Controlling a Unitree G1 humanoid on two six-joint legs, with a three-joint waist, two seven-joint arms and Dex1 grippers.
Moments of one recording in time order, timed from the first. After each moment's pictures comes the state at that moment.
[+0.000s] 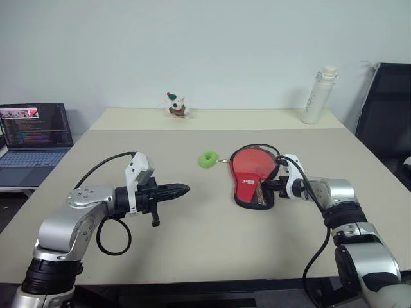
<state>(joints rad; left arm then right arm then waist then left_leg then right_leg) -0.41 0.76 0.14 -0.23 -0.55 0.67 -1.06 -0.94 -0.39 -0.04 0.69 0.27 0.86 0.59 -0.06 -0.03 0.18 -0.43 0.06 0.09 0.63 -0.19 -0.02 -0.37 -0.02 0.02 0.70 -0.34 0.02</state>
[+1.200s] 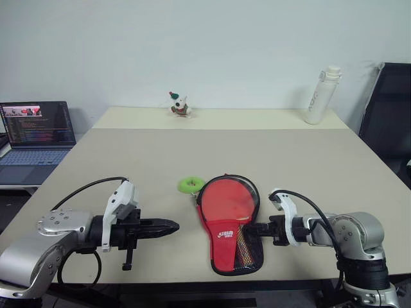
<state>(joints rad) -0.13 0.93 0.22 -0.38 -0.70 0.64 -1.21 -0.48 -0.30 -0.15 -0.30 0.65 1.61 0.45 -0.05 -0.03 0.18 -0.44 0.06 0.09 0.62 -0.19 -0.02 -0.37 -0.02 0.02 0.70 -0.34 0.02</state>
